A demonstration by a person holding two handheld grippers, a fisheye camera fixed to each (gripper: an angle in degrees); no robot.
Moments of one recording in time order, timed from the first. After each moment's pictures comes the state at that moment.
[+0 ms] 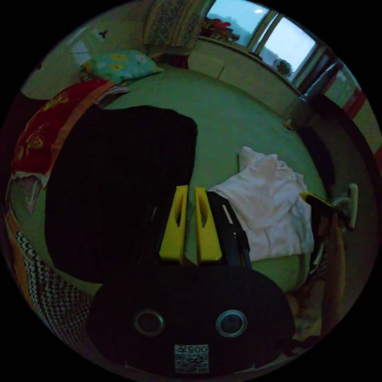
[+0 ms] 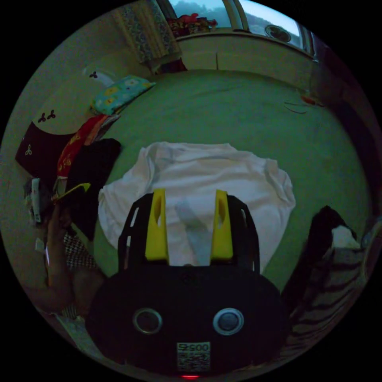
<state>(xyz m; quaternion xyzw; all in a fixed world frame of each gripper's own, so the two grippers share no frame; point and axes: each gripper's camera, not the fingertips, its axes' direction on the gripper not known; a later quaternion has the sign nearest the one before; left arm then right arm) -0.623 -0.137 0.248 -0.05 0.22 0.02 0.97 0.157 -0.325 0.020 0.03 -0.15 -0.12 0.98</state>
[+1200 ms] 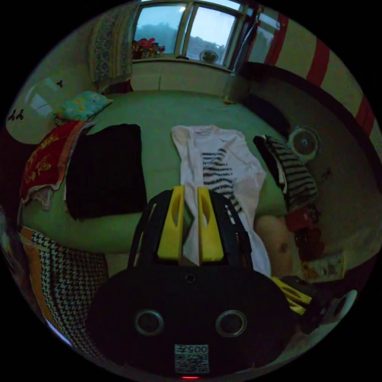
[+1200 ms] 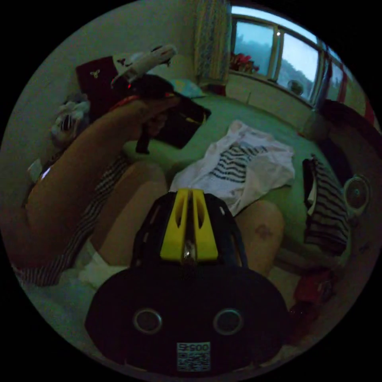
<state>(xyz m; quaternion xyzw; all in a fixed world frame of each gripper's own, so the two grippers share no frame) -0.731 0.146 -0.022 -0.03 0.24 0.18 0.95 -0.081 0.322 -0.203 0.15 -0.09 -0.22 0.96</state>
